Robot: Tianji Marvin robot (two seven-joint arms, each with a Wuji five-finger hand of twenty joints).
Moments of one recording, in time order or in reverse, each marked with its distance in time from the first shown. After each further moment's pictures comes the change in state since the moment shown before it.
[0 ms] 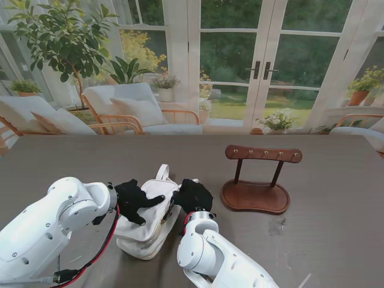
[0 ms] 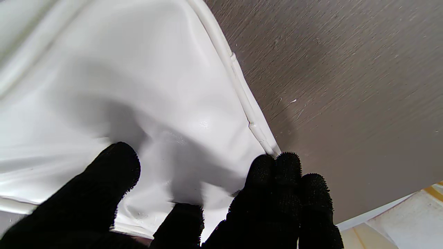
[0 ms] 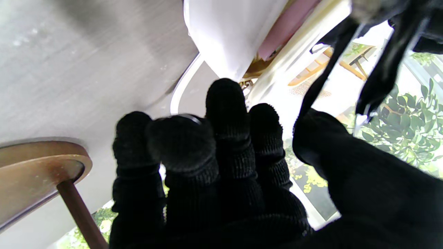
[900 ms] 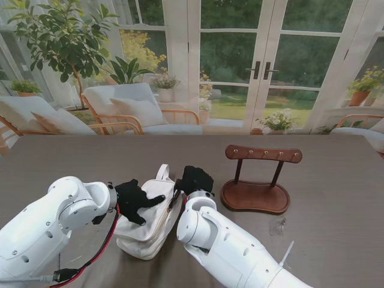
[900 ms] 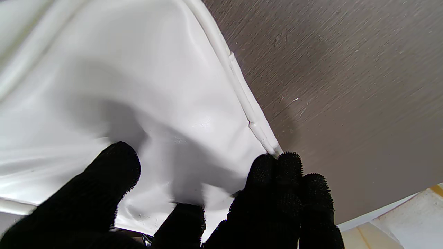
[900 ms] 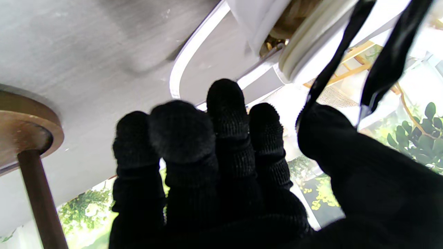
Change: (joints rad) left arm -0.013 0.006 0.013 0.014 -0.011 -0.013 0.011; right arm 0.189 -0.044 -0.053 0.189 0.005 0.072 0.064; left_hand 0.001 -0.001 0.000 0.000 0.000 0.021 0.000 0.000 0.001 0.010 0.024 0.001 0.001 0.004 0.000 0.000 0.000 0.007 -0.001 0.000; right_hand 0.000 -0.053 0.000 0.000 -0.001 -0.006 -0.009 0.004 -0.025 0.001 -0.015 0.007 -0.002 0.000 -0.067 -0.032 0.000 0.000 0.000 0.000
